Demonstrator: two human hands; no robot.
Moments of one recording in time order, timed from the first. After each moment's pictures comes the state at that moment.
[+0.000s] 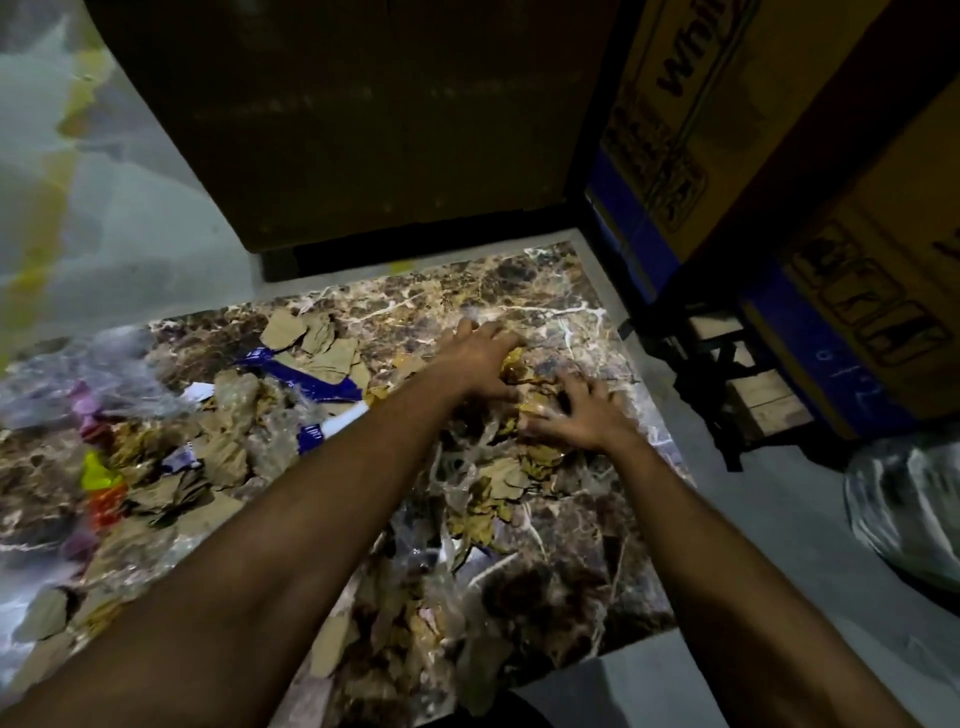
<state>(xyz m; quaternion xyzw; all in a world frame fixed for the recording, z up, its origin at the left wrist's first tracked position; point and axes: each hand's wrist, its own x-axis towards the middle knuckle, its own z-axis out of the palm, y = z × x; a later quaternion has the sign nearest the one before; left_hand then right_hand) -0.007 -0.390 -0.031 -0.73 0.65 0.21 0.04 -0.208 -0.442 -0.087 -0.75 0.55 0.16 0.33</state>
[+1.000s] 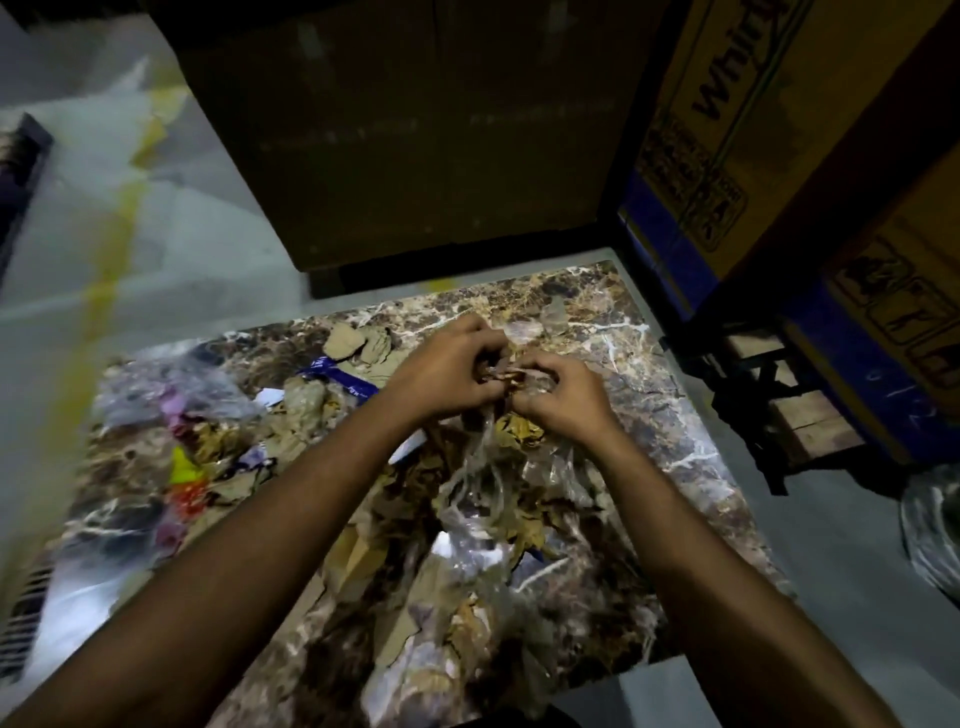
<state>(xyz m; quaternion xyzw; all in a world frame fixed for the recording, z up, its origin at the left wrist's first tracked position) 0.054 -0.298 0.045 -0.69 0.67 0.18 -0.18 -0.122 -0.367 0.016 -0.73 0.45 -0.16 0.48</state>
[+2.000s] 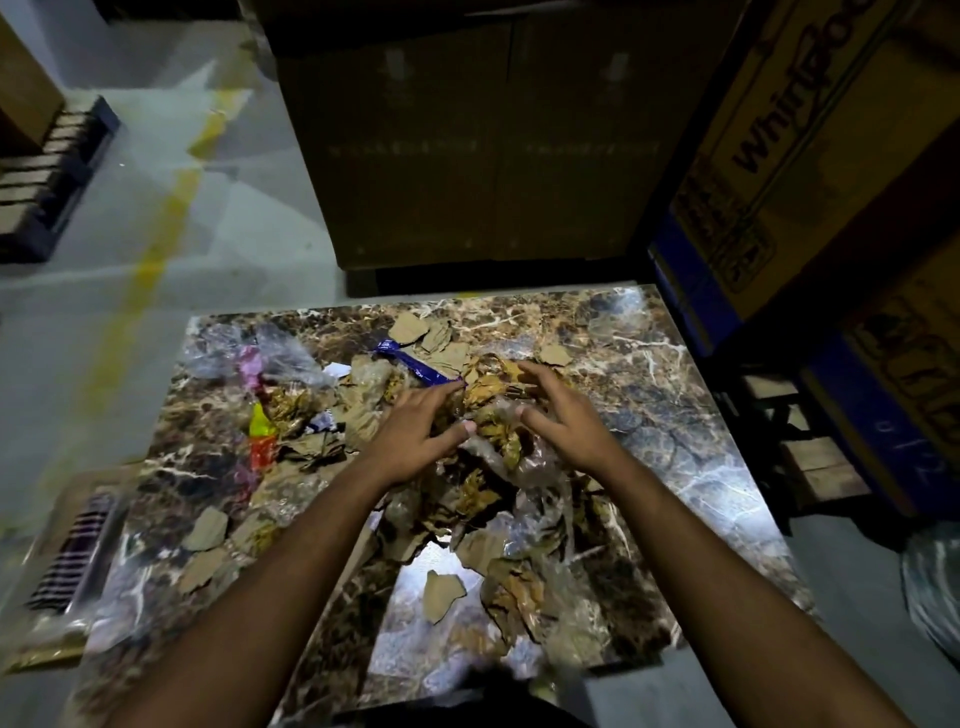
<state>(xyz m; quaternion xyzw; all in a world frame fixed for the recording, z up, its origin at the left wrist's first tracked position) 0.107 -0.148 -0.022 -0.78 0.51 0.29 -0.24 -0.095 -0.302 0.000 -0.84 0.31 -0.08 0.43</state>
